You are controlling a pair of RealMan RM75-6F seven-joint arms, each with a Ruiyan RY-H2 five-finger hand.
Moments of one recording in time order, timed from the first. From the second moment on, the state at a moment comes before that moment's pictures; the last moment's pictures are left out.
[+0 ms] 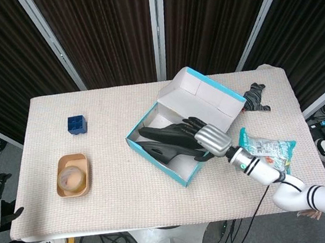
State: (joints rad) left arm -0.06 -1.11 -0.05 -1.63 1.38 1.46 0.10; right arm 0.82 -1.45 0.10 -1.32 -1.61 0.94 0.31
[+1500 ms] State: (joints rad) left arm -0.06 -1.13 -0.06 -1.56 1.39 1.44 0.03; right arm 0.91 -1.73 0.19 -0.98 -1.58 1.23 0.15
